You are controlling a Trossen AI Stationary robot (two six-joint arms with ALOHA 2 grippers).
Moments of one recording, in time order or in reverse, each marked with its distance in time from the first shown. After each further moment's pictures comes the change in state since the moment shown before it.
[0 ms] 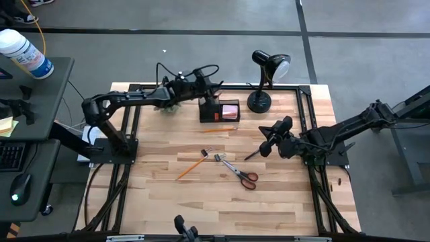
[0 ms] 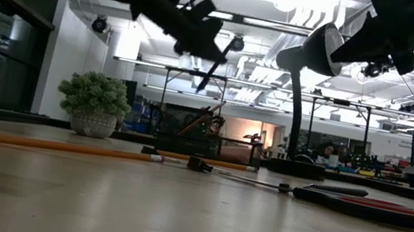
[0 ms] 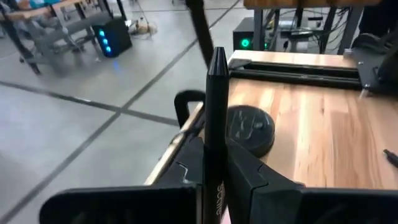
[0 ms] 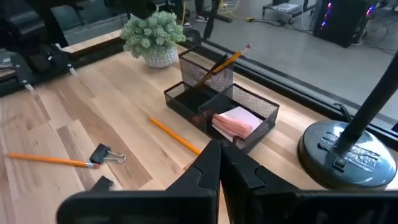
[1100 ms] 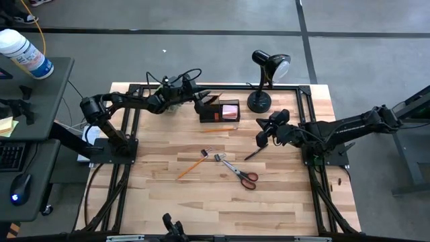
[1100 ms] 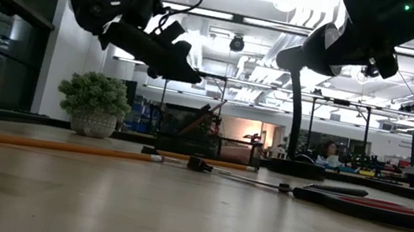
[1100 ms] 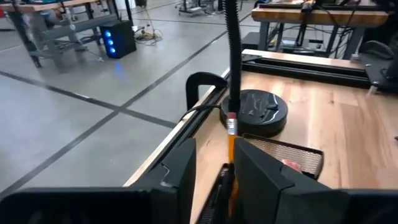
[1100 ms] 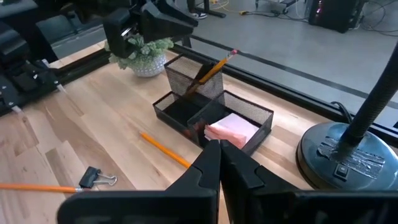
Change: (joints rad) left arm 0.122 -0.002 -0.304 0.362 0.114 -0.067; right arm -0.190 0.001 0.002 0.098 -0.141 -0.065
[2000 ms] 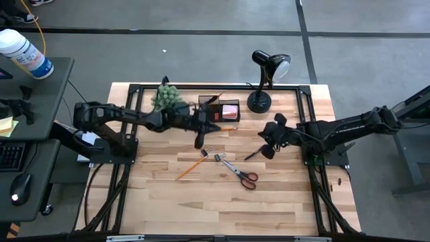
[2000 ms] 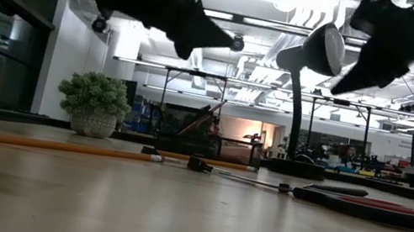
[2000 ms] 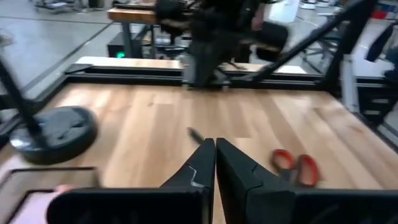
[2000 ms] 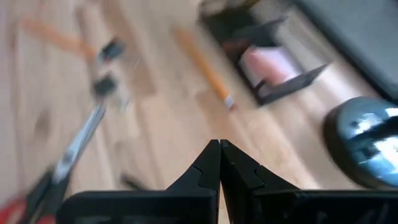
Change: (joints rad) left arm -0.420 -0.118 0.001 -0.132 0.106 -0.083; right arm -0.032 0.000 0.000 -0.229 -0.356 -0.274
